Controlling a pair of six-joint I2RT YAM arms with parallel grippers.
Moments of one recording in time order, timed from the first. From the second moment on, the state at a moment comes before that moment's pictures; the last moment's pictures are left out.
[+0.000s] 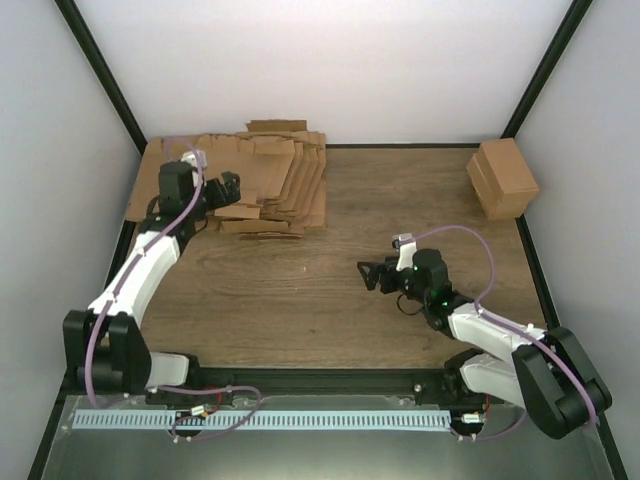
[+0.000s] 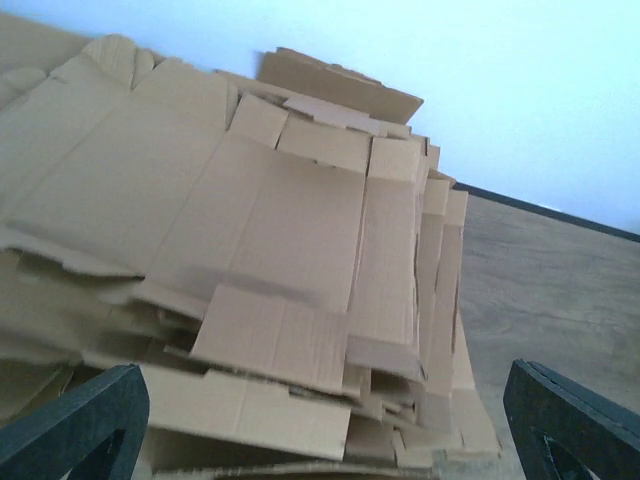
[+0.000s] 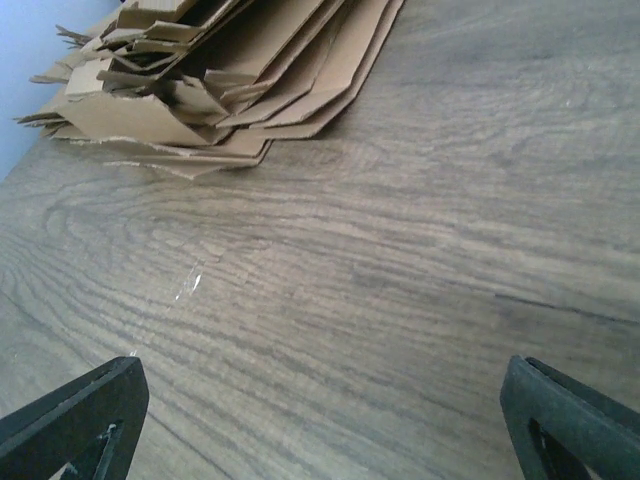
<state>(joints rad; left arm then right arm) -0.10 1.30 0.98 -0.17 0.13 -0.39 0.46 1.11 0.27 0.38 -0.23 0.39</state>
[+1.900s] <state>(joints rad) -0.59 2.22 2.07 -0.86 -0.97 0.01 0.46 1.02 0.31 0.15 -0.07 0.44</state>
